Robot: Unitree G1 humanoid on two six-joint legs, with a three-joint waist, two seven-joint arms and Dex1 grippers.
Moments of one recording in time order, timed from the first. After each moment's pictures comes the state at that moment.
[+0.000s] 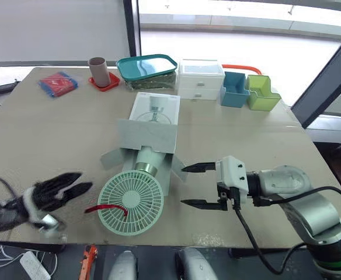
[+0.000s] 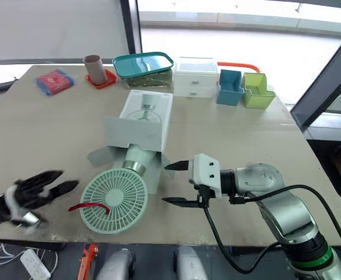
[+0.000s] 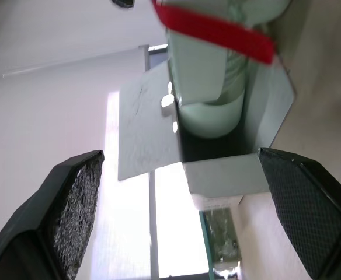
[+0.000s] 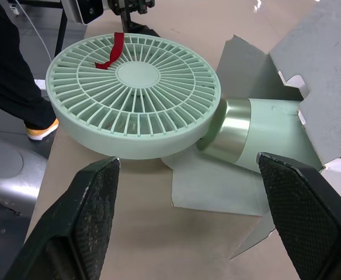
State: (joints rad) left arm -0.33 1.27 -0.67 0.53 1.55 -0.75 1.52; right arm -0.28 -0.76 0.13 -0.53 0.41 0.39 1.06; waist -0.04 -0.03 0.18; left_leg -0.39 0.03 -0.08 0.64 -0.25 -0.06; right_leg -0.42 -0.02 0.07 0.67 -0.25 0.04
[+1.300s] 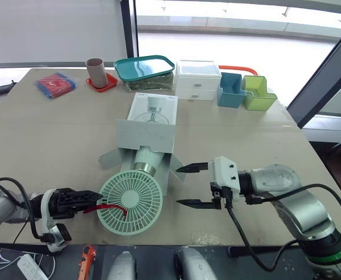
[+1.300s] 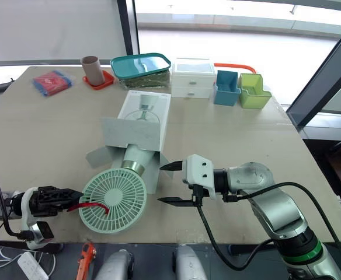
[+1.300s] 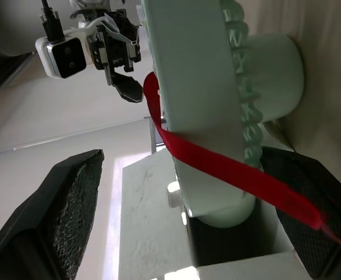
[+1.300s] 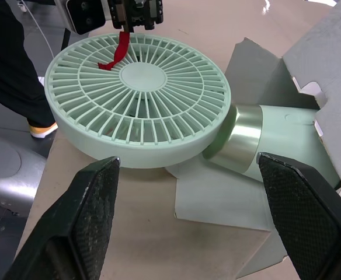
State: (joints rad) left arm -0.45 1.21 -0.71 0.37 1.59 -0.81 1.41; right arm -0.33 -0.72 0.19 -0.47 0.37 0.36 1.07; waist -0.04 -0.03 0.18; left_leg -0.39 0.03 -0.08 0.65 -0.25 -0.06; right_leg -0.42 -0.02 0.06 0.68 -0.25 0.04
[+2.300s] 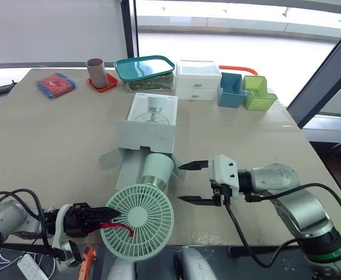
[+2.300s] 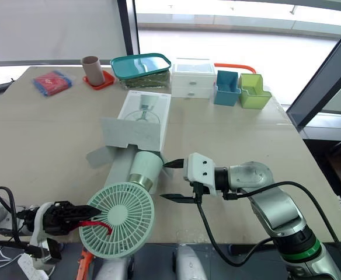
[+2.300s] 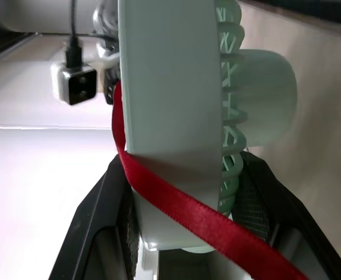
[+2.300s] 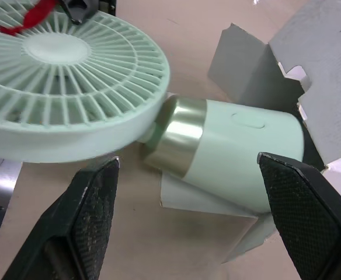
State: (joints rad) left arm -0.29 1.23 -0.66 0.12 1.35 -1.00 1.15; right arm -0.34 -0.71 0.19 -0.42 0.32 0.33 1.06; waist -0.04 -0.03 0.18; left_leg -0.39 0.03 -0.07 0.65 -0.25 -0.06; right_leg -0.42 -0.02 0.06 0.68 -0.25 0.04
